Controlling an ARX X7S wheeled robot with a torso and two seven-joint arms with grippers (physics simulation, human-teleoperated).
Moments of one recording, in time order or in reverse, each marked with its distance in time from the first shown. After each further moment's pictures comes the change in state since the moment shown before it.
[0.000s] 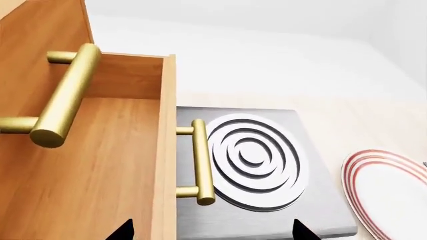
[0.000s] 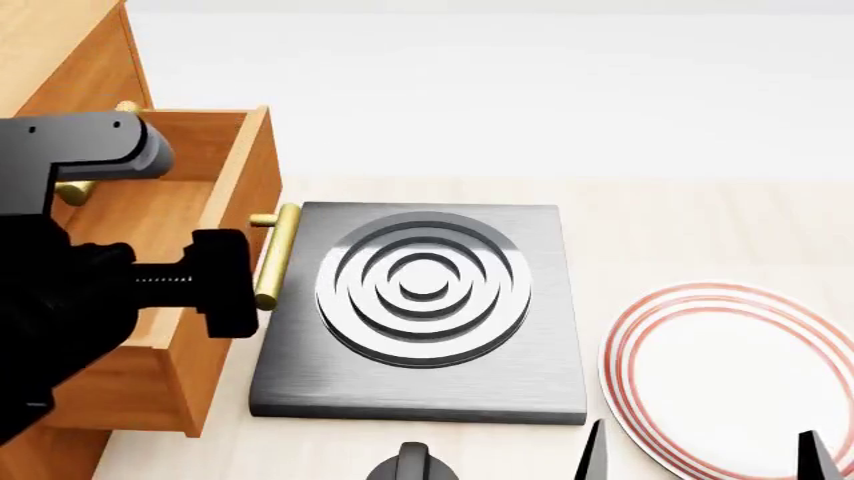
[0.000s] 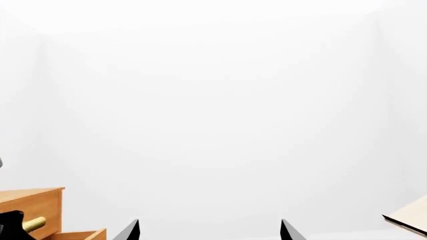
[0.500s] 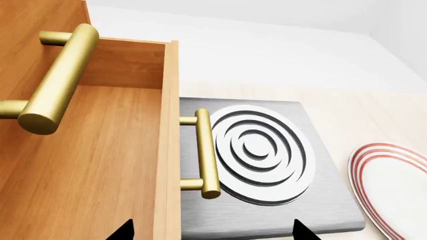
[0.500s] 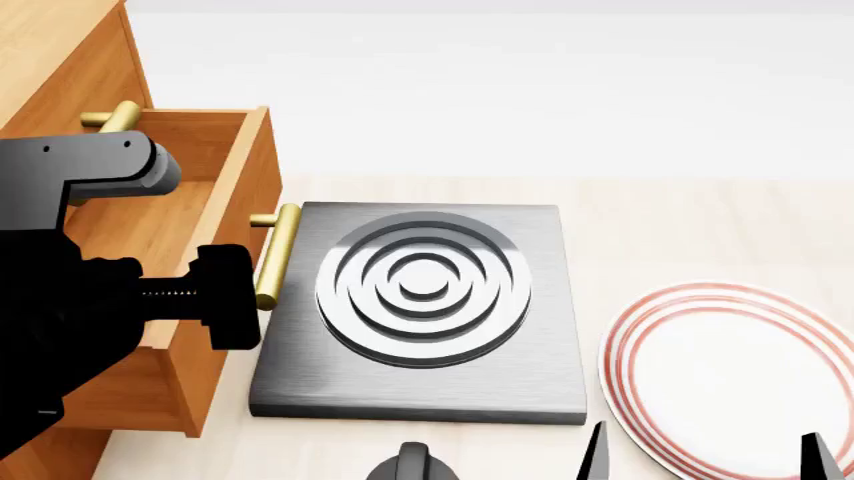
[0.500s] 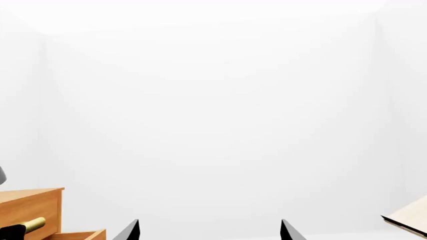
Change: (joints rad) left arm 0.027 -0.001 0.017 -0.036 0.043 0.013 0.056; right arm -0.009 0.003 0.005 -0.004 -0.006 -0.001 0.002
